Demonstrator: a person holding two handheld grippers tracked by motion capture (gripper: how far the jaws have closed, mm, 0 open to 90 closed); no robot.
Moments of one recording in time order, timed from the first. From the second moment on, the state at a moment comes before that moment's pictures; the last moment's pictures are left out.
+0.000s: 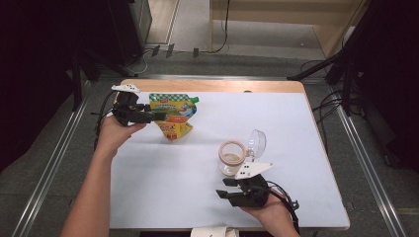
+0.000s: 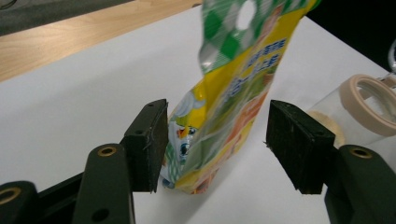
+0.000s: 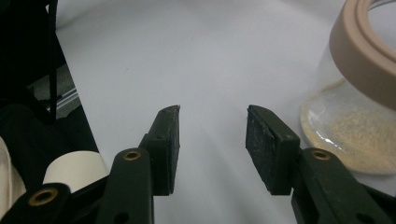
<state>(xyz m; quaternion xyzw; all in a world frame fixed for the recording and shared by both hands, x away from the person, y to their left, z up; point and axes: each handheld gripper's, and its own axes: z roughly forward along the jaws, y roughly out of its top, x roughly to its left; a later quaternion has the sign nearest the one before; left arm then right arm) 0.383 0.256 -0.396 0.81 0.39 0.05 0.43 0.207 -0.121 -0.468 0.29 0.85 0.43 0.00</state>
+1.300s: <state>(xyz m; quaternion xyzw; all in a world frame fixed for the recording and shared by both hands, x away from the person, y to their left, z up) 0.372 0.214 -0.390 0.83 0.38 0.00 0.41 0.233 -0.043 -0.468 0.25 0.85 0.46 0.01</state>
